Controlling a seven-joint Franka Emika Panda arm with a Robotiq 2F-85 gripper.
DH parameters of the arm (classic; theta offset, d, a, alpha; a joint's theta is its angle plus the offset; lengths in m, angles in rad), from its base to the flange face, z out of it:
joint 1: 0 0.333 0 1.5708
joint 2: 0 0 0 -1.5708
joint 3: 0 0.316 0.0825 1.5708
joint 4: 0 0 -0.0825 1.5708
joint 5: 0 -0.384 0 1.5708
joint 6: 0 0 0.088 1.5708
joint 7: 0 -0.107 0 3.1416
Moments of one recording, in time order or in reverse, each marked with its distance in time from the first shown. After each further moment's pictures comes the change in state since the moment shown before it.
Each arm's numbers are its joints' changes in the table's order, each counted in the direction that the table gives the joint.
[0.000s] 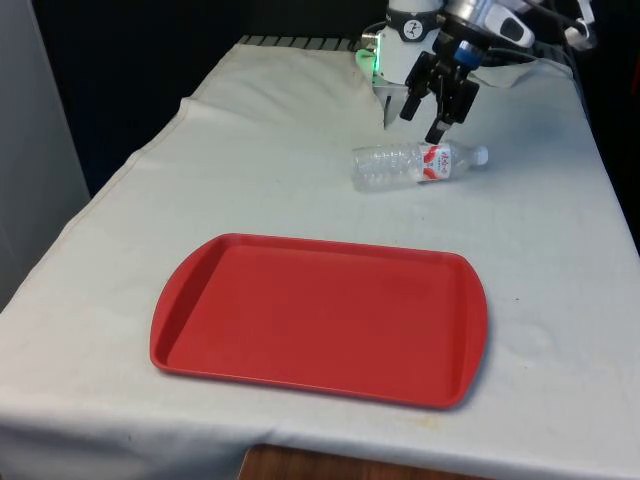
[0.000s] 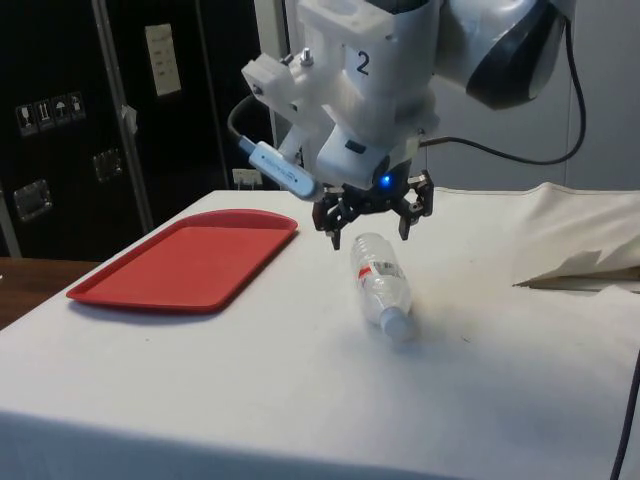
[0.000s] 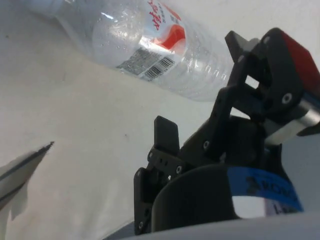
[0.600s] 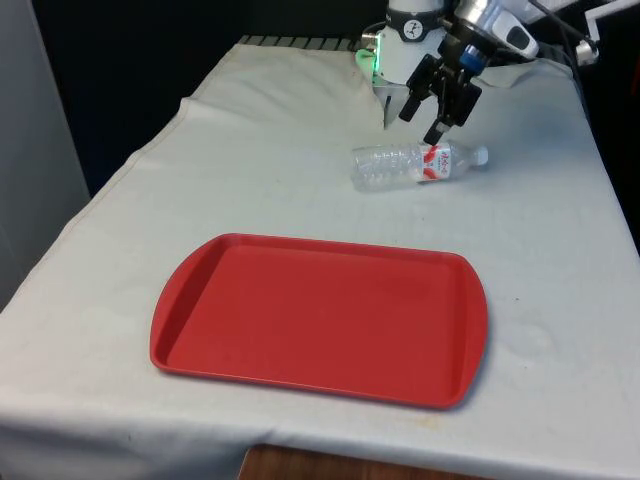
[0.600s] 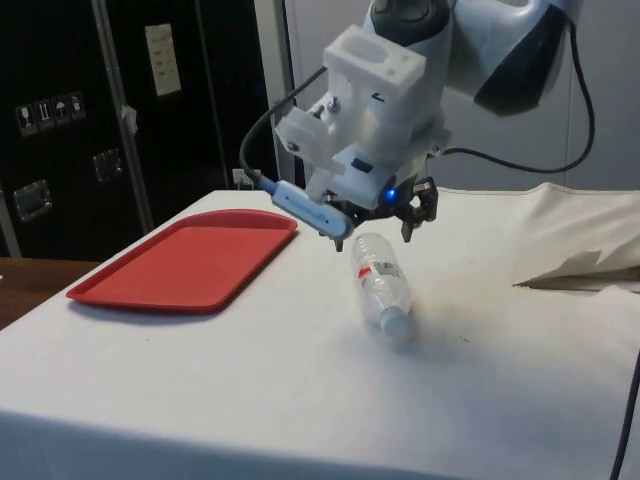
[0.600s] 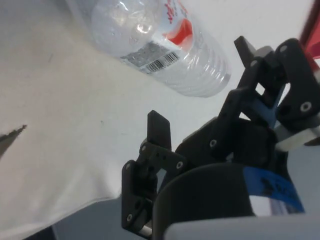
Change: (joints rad) arm 0.004 -0.023 0.052 0.007 0.122 0.088 -0.163
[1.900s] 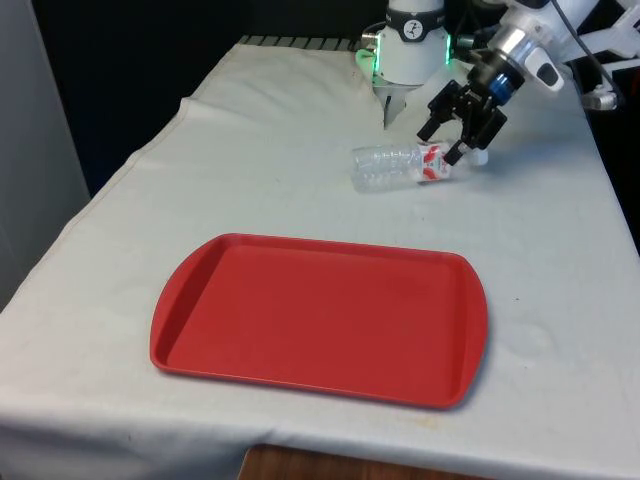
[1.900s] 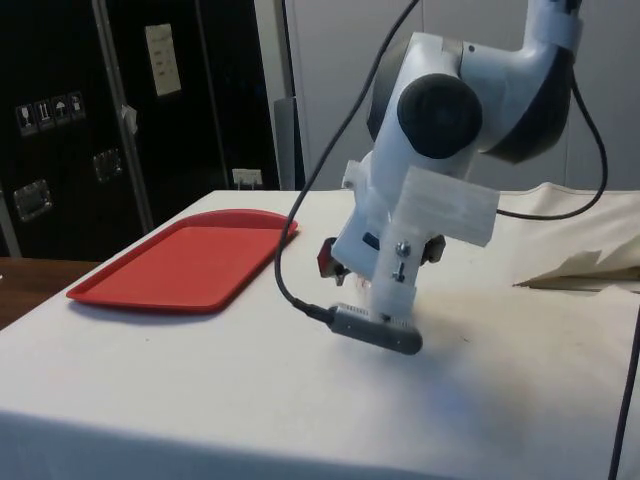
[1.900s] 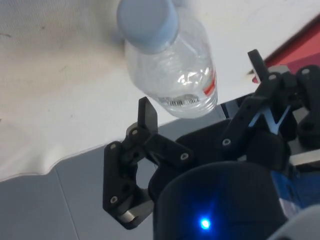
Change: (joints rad) arm 0.007 -0.192 0.183 0.073 0.194 0.256 -0.345
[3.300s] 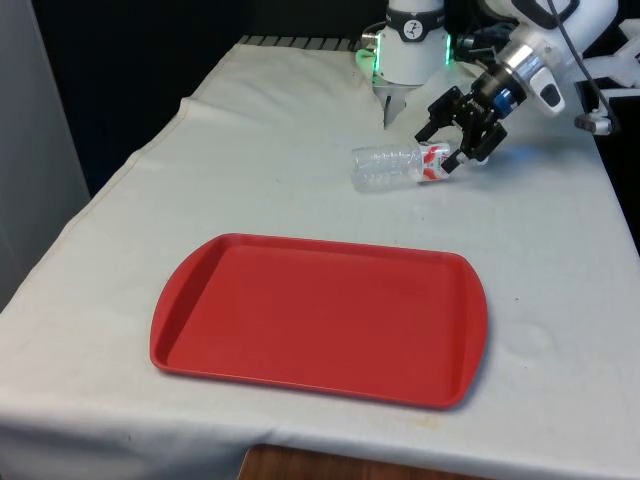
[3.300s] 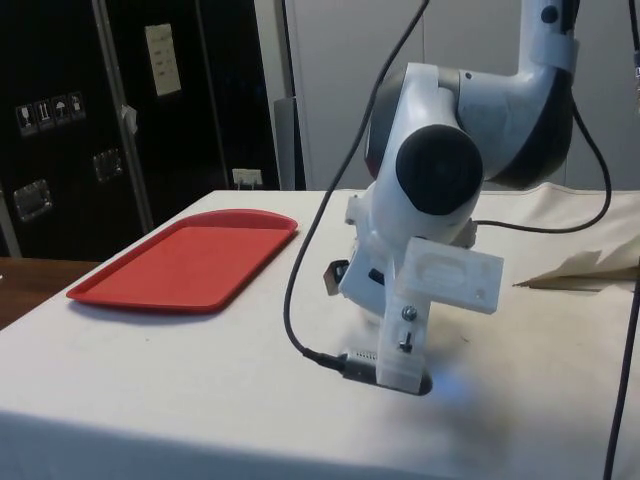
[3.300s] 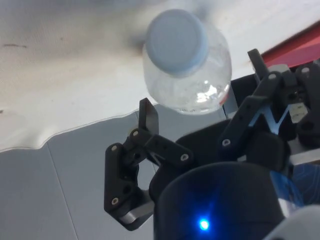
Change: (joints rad) arm 0.001 -0.109 0.064 0.049 0.000 0.176 0.019
